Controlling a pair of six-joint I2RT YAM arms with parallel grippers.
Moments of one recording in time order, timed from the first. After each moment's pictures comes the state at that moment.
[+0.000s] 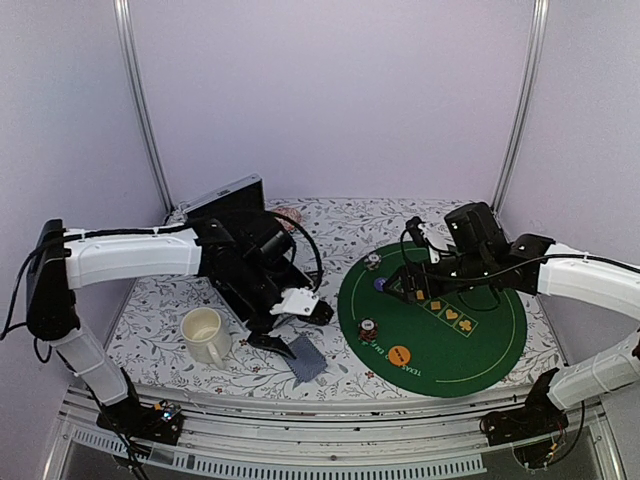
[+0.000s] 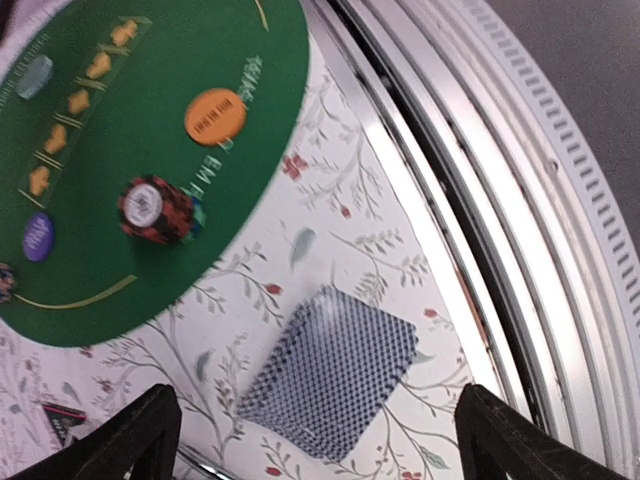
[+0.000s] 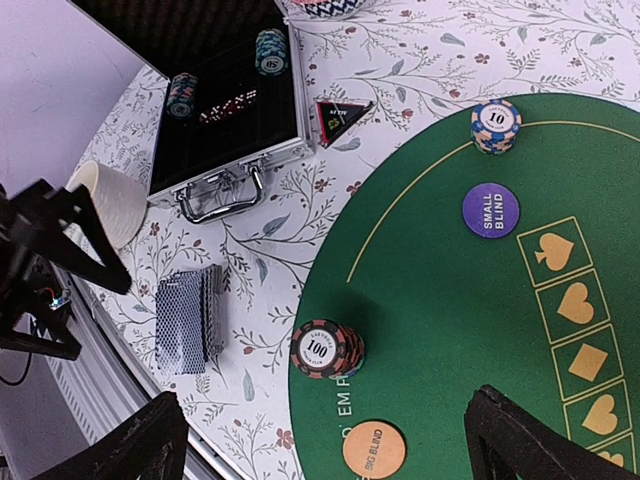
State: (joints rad) left arm -0.89 1.61 1.24 -0.71 0.51 0.96; right arm 0.74 1.25 0.93 -0.41 -0.15 0.36
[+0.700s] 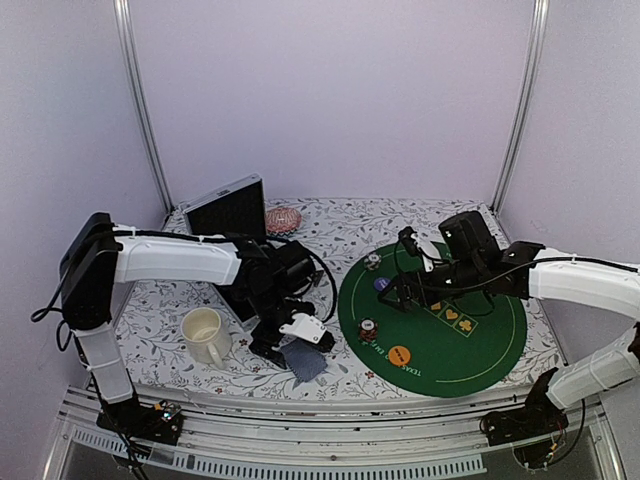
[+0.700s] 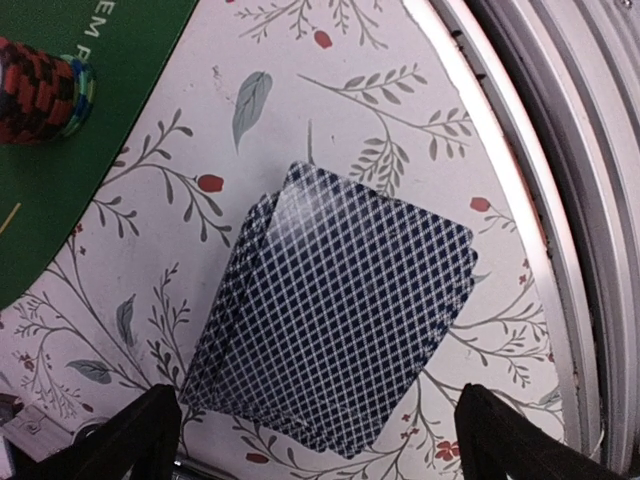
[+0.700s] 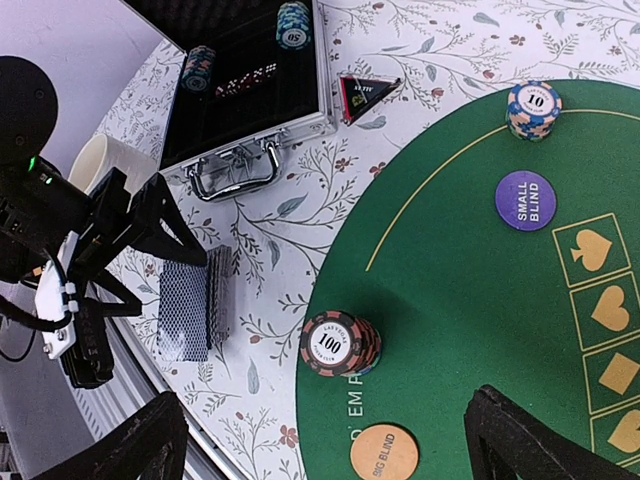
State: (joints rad) left arm -0.93 1.85 1.29 -0.83 0.25 1.10; right arm 0.74 1.29 0.88 -0.33 -0.23 0.32
